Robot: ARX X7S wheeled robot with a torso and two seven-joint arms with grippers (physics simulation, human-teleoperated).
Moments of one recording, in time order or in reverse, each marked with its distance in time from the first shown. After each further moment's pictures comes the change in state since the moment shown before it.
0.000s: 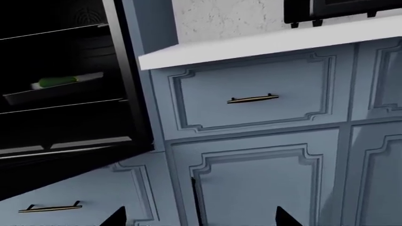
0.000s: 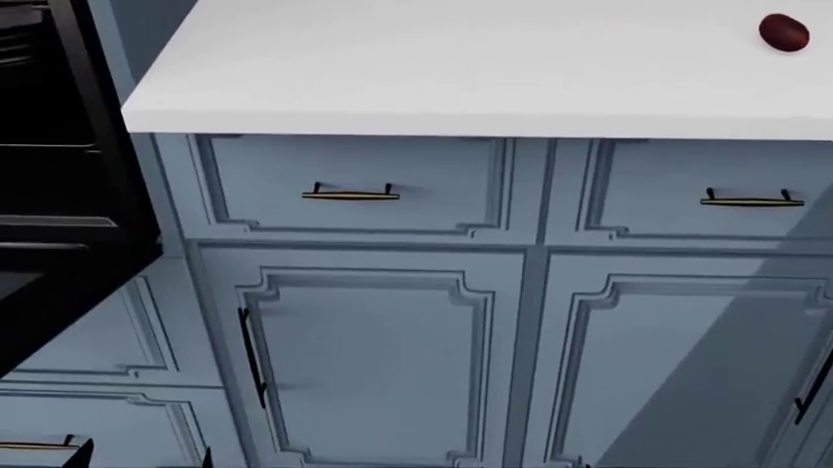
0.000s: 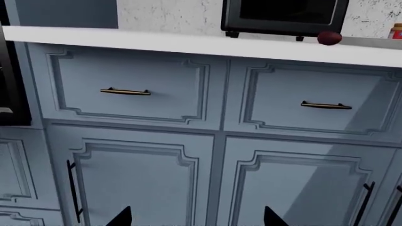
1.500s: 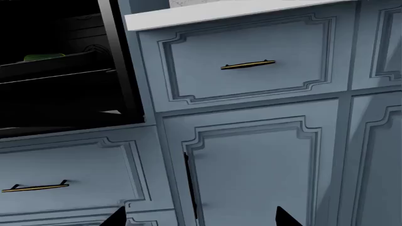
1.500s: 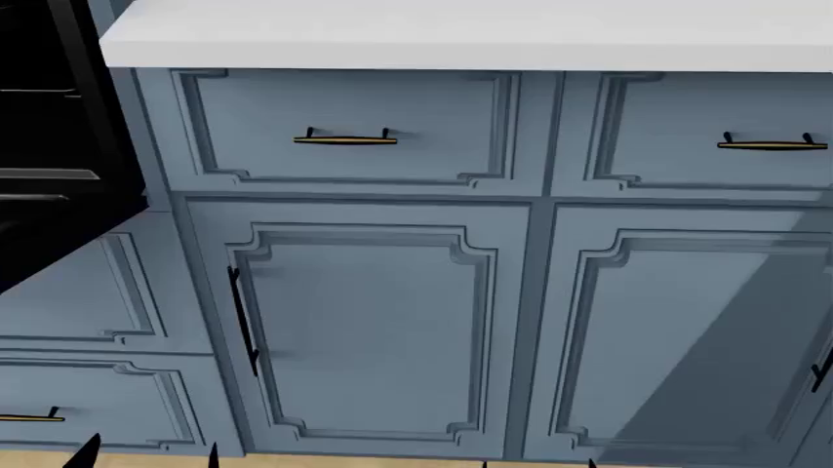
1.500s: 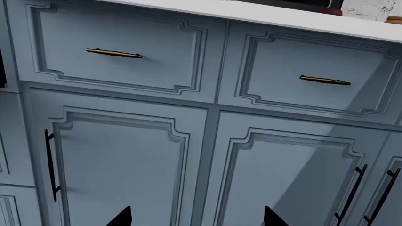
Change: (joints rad) left arm -0.025 -0.023 0.045 -0.001 -0.035 -0.021 -0.028; right arm 0.034 0.016 -0.052 0.035 -0.036 0.000 0.086
